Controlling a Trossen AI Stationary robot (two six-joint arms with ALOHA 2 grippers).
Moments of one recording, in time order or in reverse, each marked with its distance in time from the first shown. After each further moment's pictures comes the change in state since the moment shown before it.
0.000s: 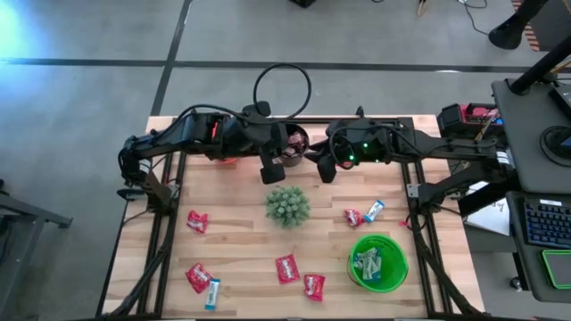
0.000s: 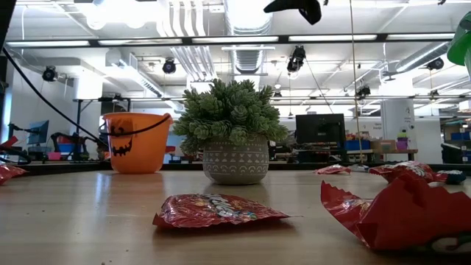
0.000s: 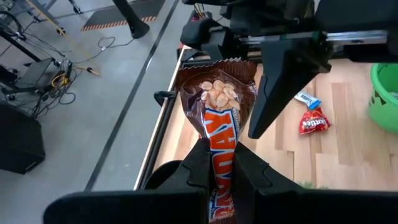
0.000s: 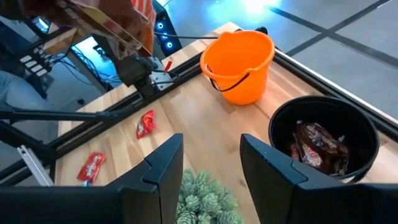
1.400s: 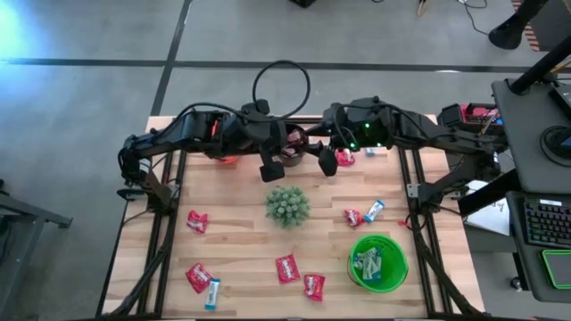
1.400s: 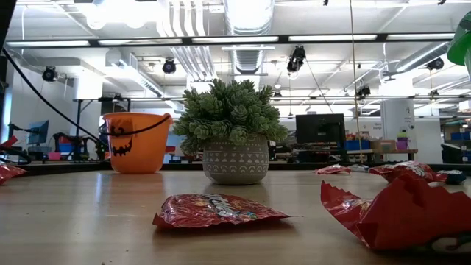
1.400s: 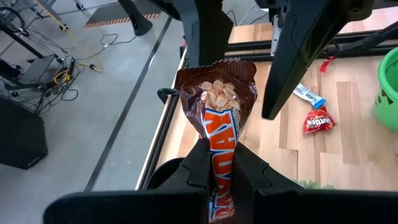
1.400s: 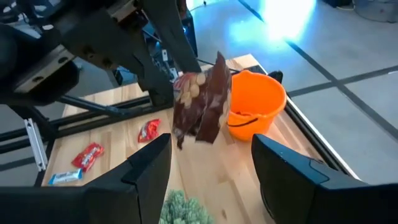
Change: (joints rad) left arm 0.009 -0.002 0.000 -0.008 -0.001 -0.003; right arm -0.037 0.110 0.313 -0.153 -0.105 -0.292
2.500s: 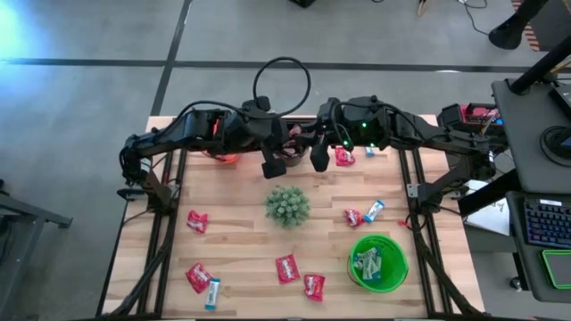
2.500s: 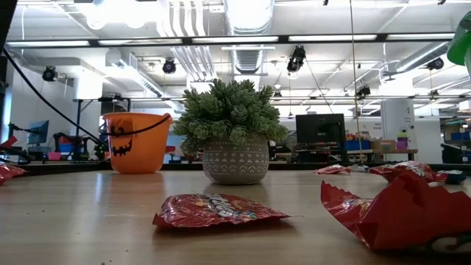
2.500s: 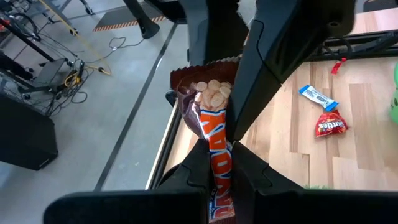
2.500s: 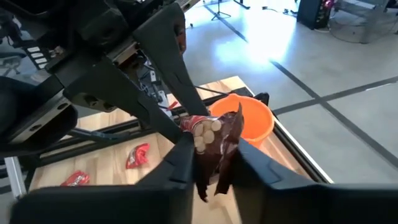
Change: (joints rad) left arm 0.007 0.005 0.000 0.022 -0.009 0.026; right arm -0.003 0.038 0.033 0.082 0.091 -0.007
